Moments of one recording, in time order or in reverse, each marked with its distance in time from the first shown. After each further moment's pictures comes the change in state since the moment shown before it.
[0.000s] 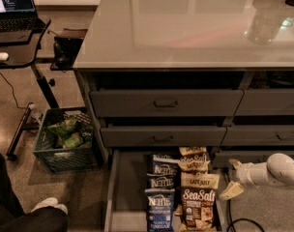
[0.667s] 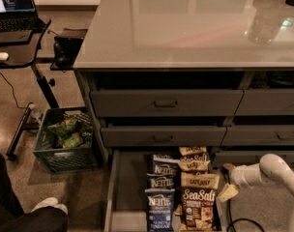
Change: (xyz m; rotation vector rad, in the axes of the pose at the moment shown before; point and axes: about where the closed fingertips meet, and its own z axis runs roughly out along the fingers) arm 0.022 -0.002 0.044 -0.092 -0.002 0.029
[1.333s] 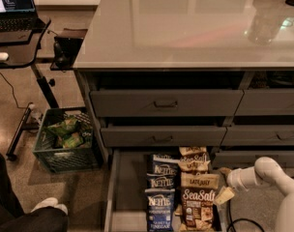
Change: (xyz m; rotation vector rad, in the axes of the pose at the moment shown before) arm 0.015 0.001 0.033 -0.047 -0.004 0.020
